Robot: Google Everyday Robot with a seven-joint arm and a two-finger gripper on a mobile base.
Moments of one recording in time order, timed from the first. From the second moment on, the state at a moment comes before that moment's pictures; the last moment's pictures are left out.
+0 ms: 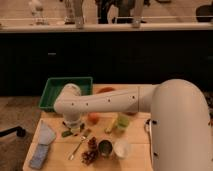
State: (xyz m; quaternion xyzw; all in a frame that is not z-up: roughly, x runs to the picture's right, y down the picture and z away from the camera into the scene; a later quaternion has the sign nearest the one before) arm -0.163 0.214 0.752 -0.07 0.35 0.93 0.11
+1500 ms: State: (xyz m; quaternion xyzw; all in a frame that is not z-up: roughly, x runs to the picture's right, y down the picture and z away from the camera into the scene) arm -0.216 0.252 0.757 -0.12 0.39 0.88 0.25
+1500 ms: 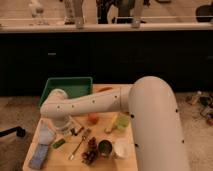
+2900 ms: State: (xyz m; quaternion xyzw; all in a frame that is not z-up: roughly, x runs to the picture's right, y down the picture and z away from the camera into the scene) arm -0.239 0.302 0.758 -0.17 0.44 0.80 0.37
